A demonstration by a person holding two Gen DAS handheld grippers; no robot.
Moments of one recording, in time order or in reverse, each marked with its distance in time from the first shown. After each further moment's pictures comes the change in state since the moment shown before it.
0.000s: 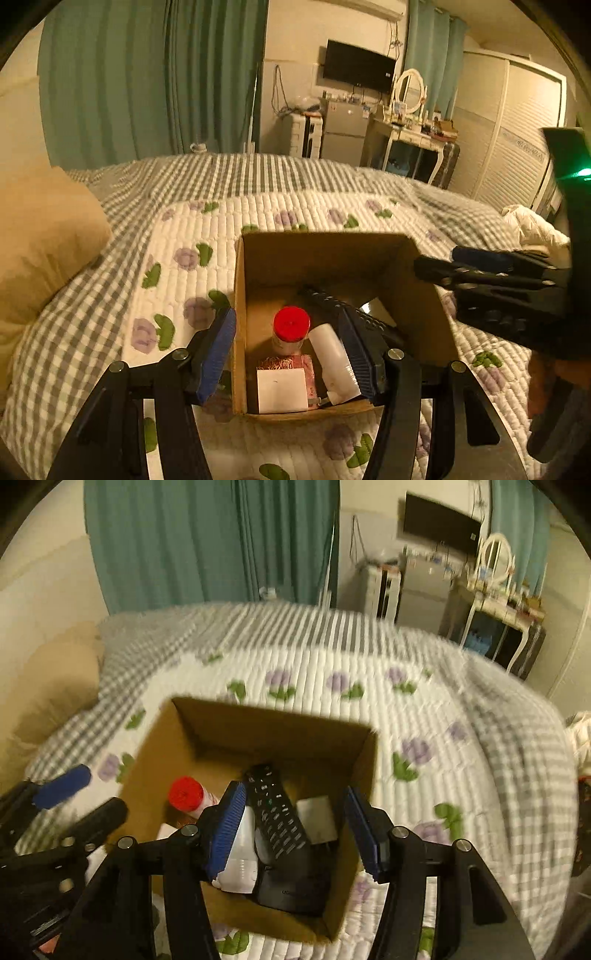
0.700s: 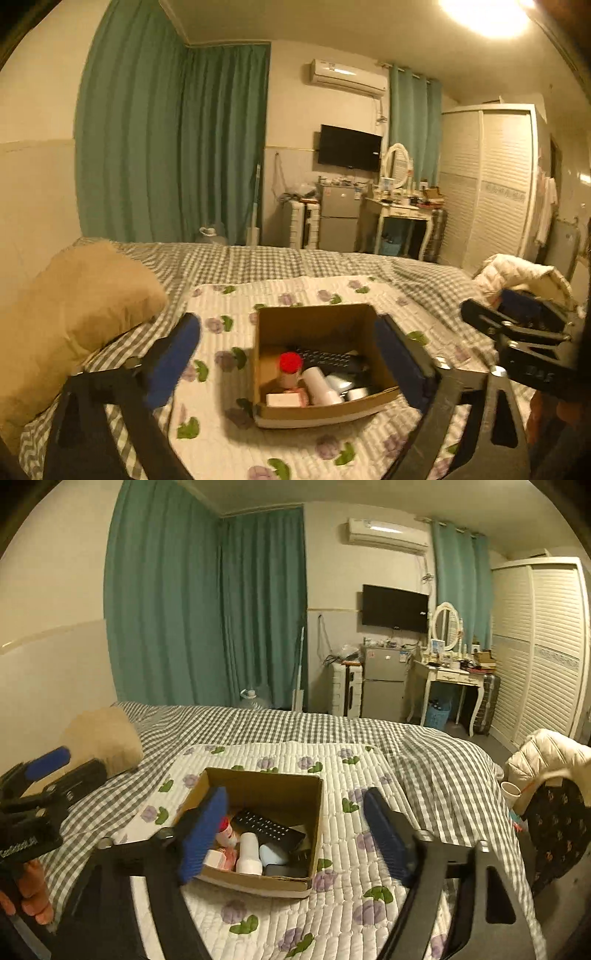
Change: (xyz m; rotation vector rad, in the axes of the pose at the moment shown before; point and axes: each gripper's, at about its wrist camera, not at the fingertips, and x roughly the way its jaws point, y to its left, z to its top) left arm -0.136 -0.005 -0.028 0.017 -0.349 0.028; right arm -0.154 0.011 -0.075 0.073 -0.394 -0.098
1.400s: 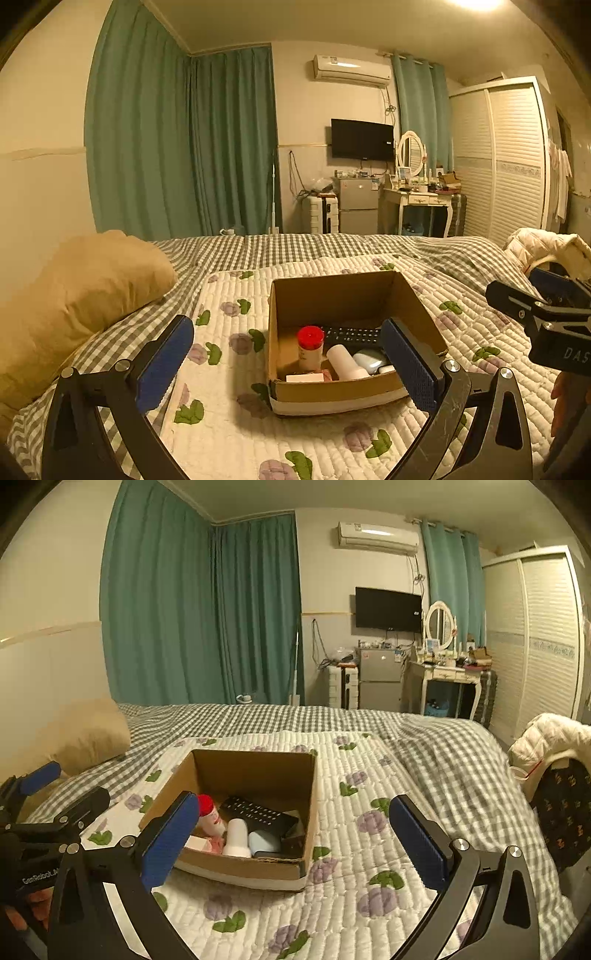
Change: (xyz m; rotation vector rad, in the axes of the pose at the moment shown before) left arm 0.031 -0.010 -0.057 0.067 -0.009 0.085; right arm 0.026 -0.018 -0.055 0.033 -0.012 0.011
